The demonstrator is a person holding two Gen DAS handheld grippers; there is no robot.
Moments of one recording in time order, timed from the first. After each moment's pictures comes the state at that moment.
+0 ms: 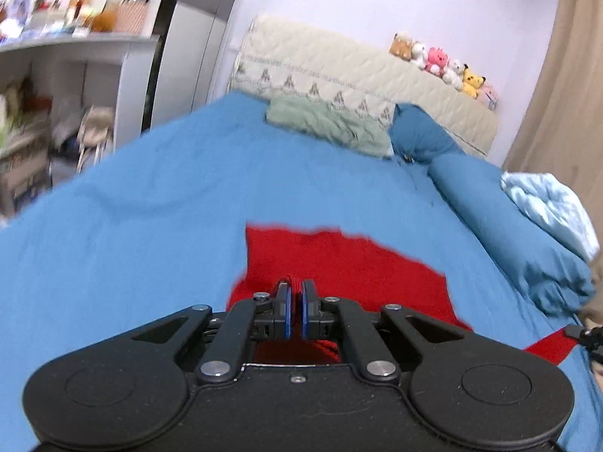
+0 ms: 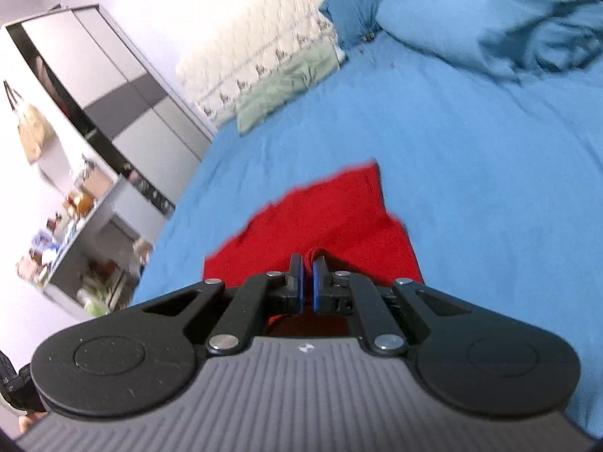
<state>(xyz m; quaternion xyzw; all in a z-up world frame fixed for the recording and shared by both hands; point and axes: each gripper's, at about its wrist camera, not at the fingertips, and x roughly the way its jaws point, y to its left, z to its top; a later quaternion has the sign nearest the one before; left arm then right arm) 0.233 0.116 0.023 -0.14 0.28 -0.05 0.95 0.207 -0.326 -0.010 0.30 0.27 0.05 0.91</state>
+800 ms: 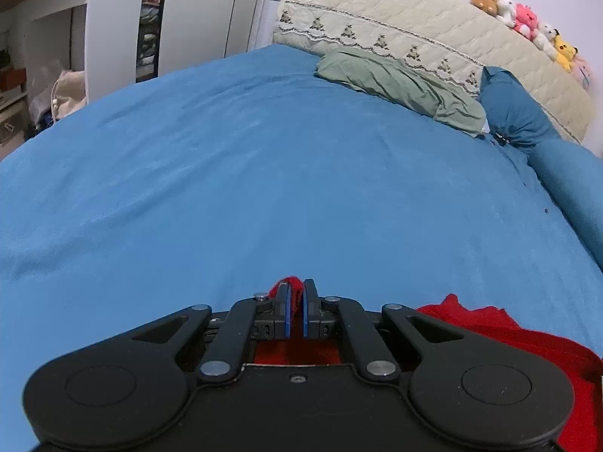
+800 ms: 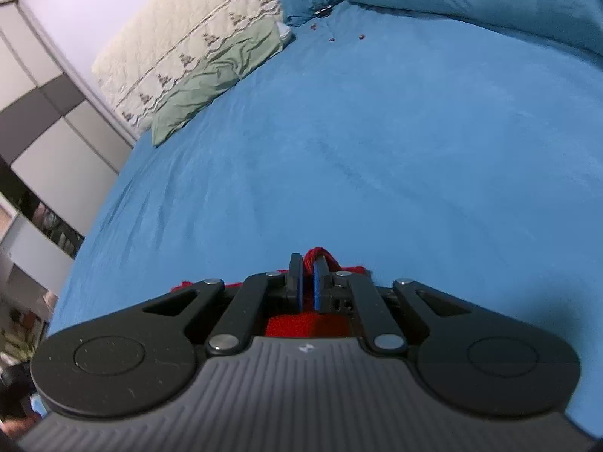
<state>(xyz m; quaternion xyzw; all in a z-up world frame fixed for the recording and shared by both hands) 0.562 0.079 -0.117 -0.13 0.34 0.04 0.93 0.563 -0.346 -0.152 0.29 0.31 -0.03 0.91</state>
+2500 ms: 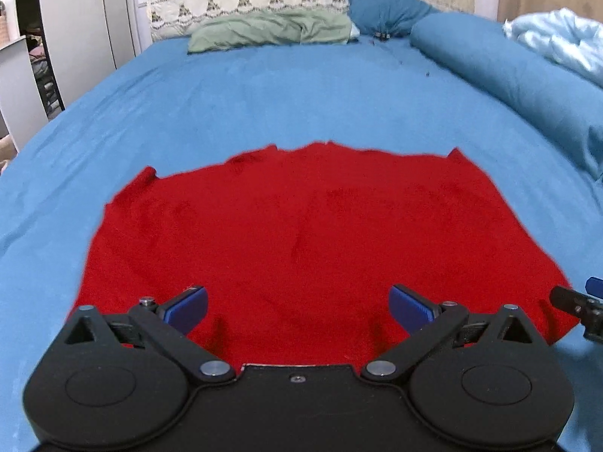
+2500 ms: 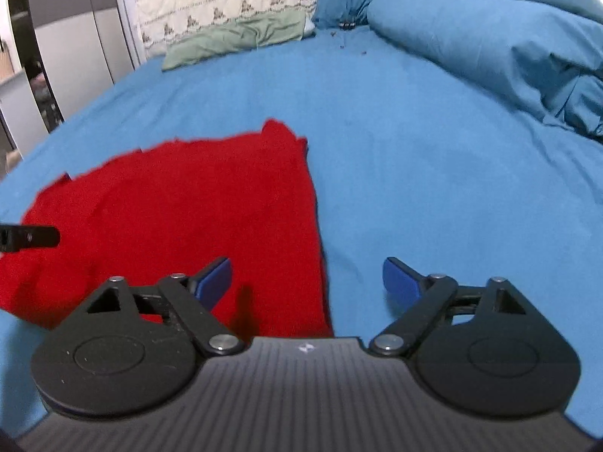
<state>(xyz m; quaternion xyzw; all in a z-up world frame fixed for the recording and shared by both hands) 0.432 -0.067 -0.126 0.04 0.40 -0.08 0.91 0.380 -0.295 -0.166 0.08 0.32 -0.05 0.94</state>
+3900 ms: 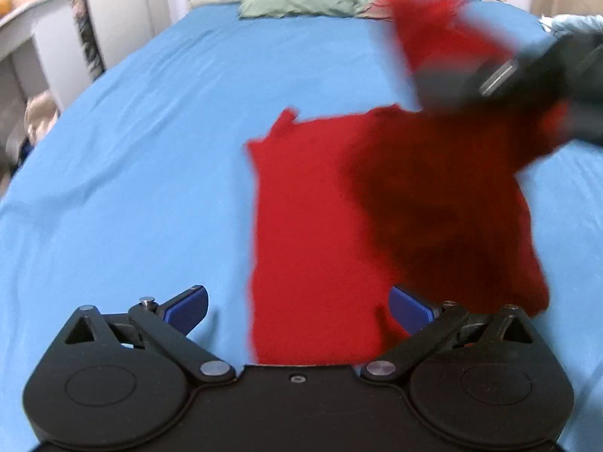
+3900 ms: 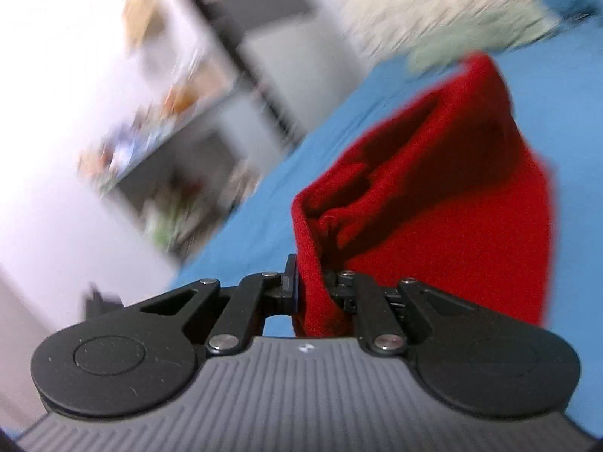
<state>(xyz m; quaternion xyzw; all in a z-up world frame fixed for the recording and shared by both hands) 0.404 0.103 -0.138 0.03 0.44 -0.05 0.90 0.469 -0.041 -0.081 0.17 0.30 0.30 0.89</state>
